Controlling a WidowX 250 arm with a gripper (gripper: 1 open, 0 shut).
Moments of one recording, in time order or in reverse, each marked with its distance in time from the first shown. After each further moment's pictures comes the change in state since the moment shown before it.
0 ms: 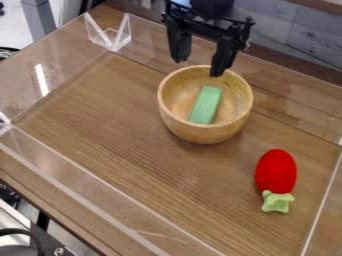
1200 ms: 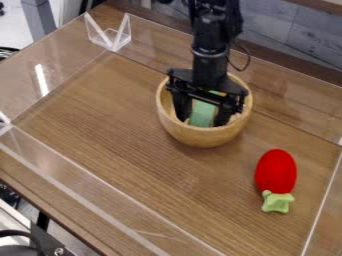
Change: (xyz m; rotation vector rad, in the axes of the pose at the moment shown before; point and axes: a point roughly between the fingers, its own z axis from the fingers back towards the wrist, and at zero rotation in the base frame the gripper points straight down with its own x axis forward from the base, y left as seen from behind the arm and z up) arm 0.011 -0.007 -0.093 -0.018 -0.022 0.128
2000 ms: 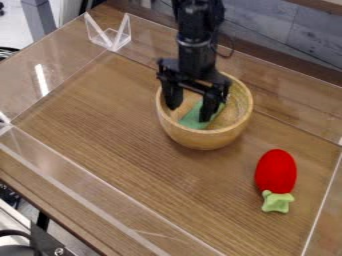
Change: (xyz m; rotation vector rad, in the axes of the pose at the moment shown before) arm 0.010 0.028 0.012 -0.017 -0.024 -0.107
